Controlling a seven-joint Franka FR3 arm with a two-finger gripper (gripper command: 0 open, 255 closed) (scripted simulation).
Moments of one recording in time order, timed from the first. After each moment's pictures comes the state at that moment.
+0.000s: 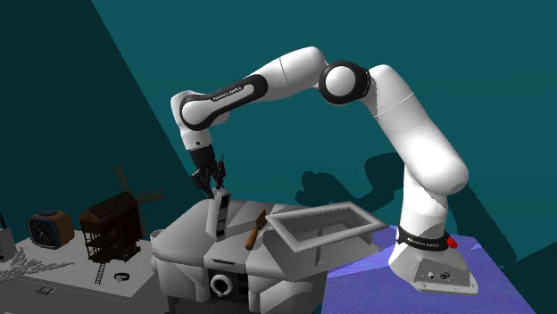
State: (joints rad) arm -0.01 0.64 0.10 -1.33 -0.07 1.68 0.27
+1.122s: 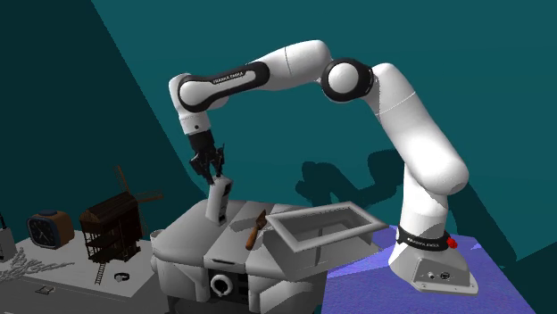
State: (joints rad) arm -0.01 0.61 0.10 -1.25 -0.07 1.57 0.26
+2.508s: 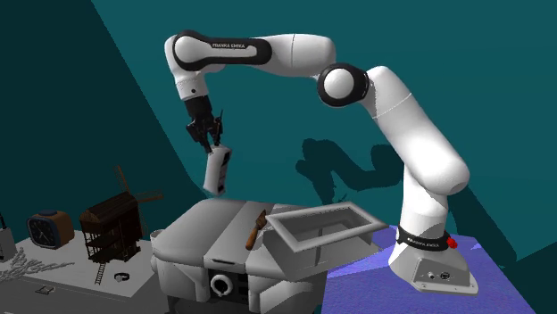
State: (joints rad) arm 0.01 0.66 0.10 -0.88 -0.07 1.26 0.26
